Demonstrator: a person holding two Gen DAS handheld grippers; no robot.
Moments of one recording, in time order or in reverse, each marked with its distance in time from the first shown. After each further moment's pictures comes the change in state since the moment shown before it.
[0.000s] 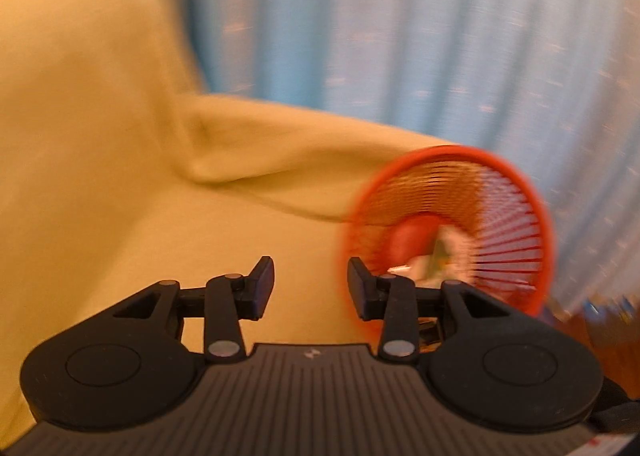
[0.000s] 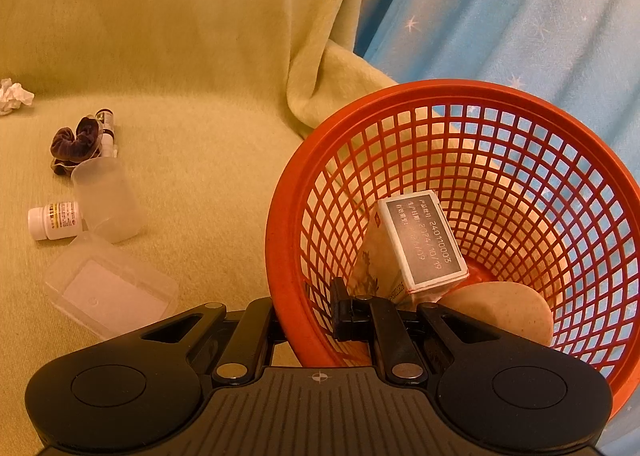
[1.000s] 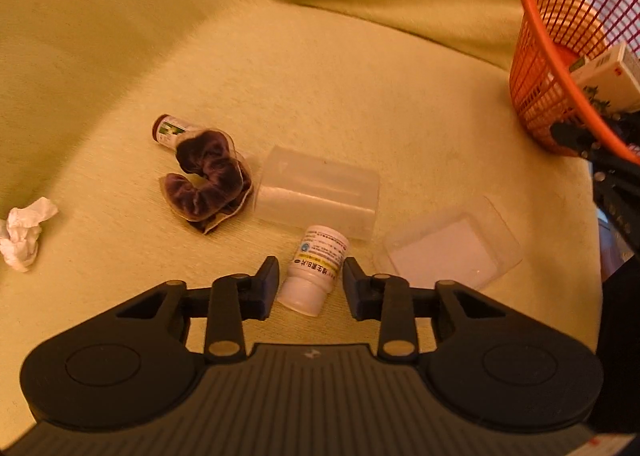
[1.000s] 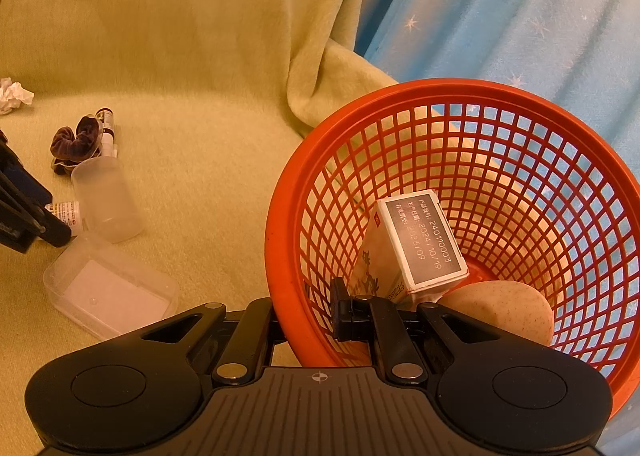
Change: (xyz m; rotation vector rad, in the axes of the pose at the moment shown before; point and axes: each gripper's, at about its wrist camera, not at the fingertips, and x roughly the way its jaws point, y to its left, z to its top) left arm 0.103 0.058 -0.148 -0.056 0.301 0.141; right arm -0.003 -0.004 -0.003 0.001 0.001 0.001
